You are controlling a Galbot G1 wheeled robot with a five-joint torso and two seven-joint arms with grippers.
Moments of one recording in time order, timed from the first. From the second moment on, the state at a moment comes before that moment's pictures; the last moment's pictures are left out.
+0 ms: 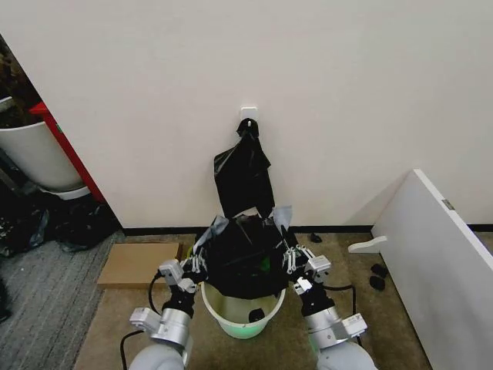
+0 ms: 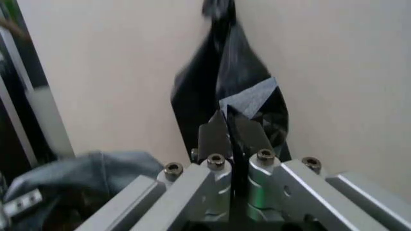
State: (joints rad) left arm 1.56 -1.17 -0.21 -2.05 -0.65 -0.26 -0.17; right arm -1.48 1.08 0.01 2.09 0.26 0.32 0.29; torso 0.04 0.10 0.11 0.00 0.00
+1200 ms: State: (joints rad) left arm 1.70 -1.00 -0.11 -2.22 -0.46 0.20 -0.66; right arm -1.56 0.88 -0.22 2.37 0.65 -0.37 0.83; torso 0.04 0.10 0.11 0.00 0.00
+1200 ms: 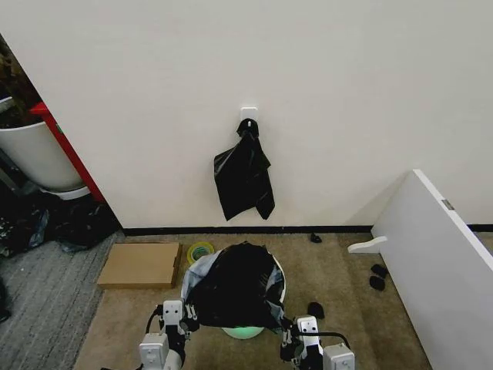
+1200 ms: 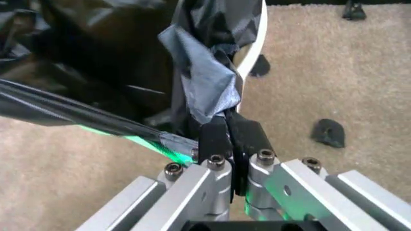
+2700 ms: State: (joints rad) left arm 1.65 -0.92 -0.06 -2.23 -0.50 0.36 -0.75; right arm -1.52 0.84 -0.25 2.28 0.50 -0.50 0.84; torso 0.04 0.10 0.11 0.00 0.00
